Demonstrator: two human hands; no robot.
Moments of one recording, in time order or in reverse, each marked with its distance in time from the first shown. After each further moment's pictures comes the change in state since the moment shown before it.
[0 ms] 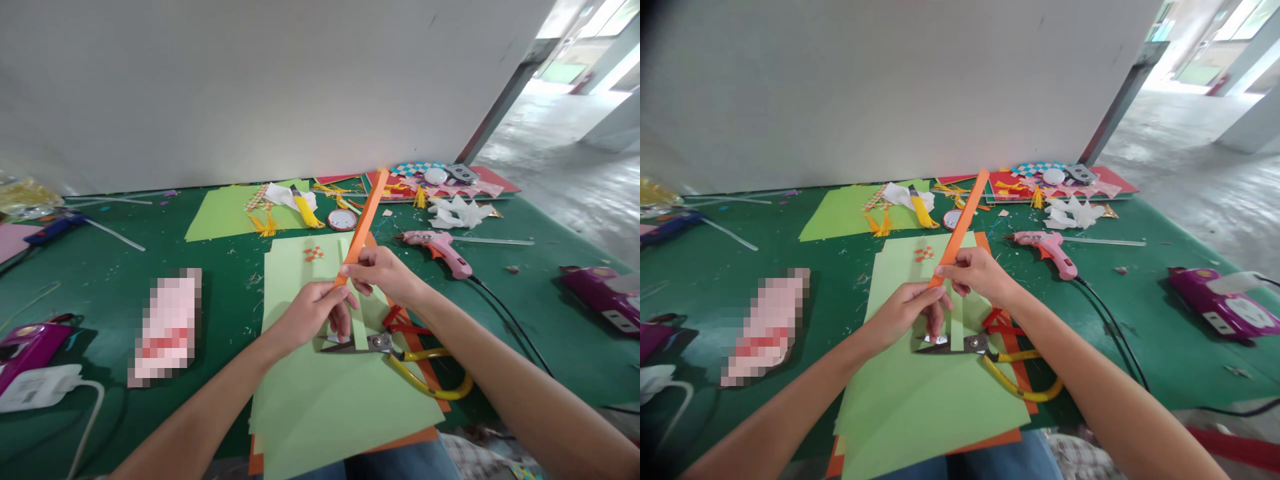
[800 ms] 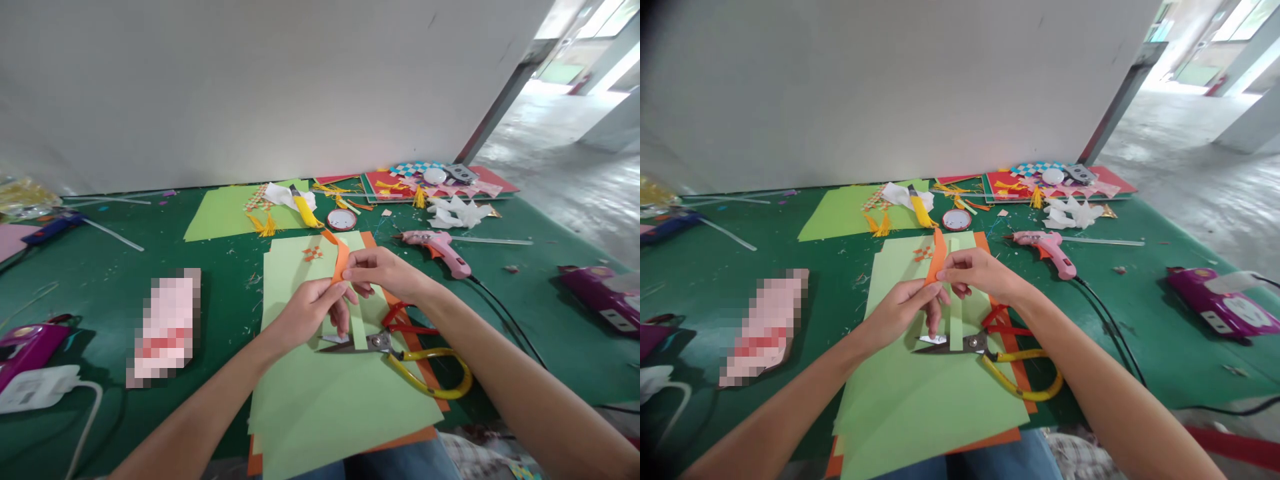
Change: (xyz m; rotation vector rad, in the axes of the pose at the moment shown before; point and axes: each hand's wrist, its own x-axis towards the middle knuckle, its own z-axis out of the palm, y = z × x) left_hand -0.002 0.003 -0.002 0.060 0.001 0.112; right_hand 0.000 -0.006 -0.009 0.035 -0.168 0.039
